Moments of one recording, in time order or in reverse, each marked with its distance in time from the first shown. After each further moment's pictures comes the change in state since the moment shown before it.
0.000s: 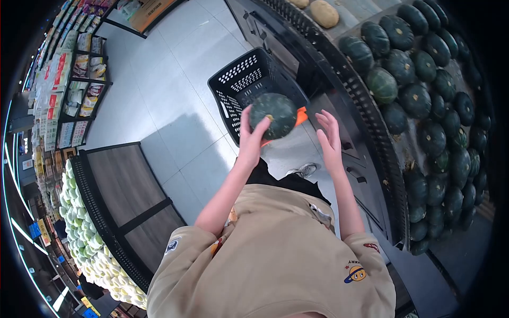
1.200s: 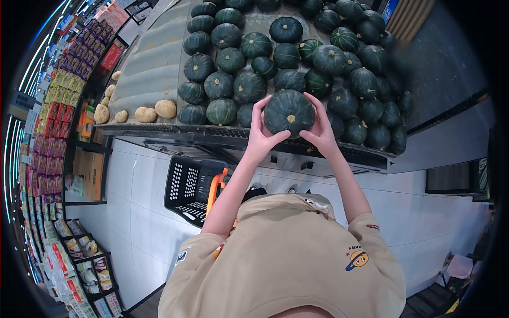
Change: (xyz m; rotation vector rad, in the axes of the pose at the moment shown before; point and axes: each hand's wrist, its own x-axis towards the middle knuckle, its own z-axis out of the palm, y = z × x) left_hand -0.036 -0.063 0.280 0.089 -1.258 0.128; right_hand -0.118 -0.123 -0.180 -0.005 0.427 -0.584
